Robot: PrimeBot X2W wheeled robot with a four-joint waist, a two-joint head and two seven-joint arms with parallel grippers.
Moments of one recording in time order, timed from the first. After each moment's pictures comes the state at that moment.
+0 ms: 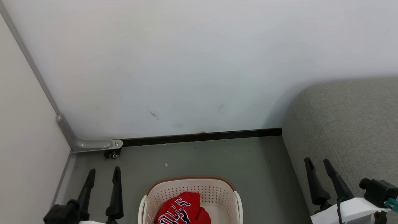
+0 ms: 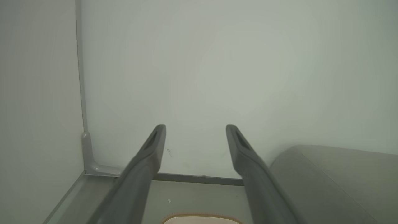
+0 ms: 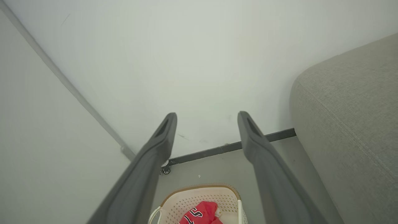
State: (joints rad) left arm 0.09 0.03 -0.07 -0.05 -0.41 0.04 -0.18; right arm 0.06 -0.04 -0.01 0.07 0.43 0.12 -0.18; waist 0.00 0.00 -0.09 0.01
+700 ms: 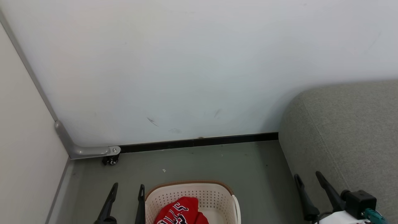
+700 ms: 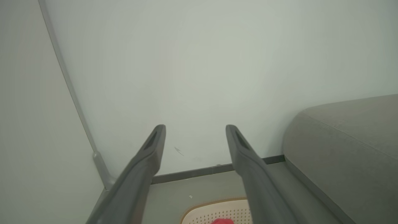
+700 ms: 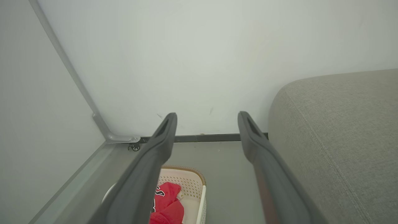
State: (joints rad) left arm 0.13 0.04 -0.23 -0.02 -0.15 0.20 -0.25; right arm 0.08 -0.04 0.02 0.13 0.15 0.12 -0.25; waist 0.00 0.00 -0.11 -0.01
